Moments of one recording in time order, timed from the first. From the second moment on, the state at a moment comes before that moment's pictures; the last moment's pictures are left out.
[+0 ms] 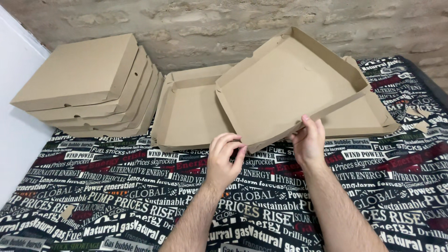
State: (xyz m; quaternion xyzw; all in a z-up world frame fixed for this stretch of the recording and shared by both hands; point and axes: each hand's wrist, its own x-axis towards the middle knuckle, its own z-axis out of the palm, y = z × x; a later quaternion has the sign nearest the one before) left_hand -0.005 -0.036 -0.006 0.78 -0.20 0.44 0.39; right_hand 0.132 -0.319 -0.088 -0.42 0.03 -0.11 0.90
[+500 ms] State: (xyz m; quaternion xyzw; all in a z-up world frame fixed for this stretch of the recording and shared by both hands) left_hand -0.045 0.150 -0.017 0.92 0.13 0.27 0.27; right_hand 0.168 -0.396 -0.109 -0.36 0.09 -0.27 0.89
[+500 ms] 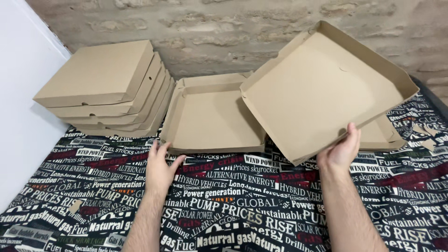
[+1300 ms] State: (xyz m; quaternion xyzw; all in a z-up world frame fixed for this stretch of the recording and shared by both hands) left_hand -0.063 0.172 -0.015 0.91 0.19 0.13 0.35; right_hand 0.125 -0.277 0.106 -0.67 -0.19 -0.40 0.60
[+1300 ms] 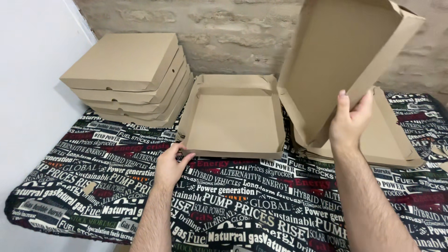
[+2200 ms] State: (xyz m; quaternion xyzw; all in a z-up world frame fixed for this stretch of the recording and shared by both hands) left_hand -0.057 0.183 -0.048 0.88 0.14 0.25 0.38; right_hand 0.144 -0.240 0.120 -0.74 -0.25 -0.42 0.47
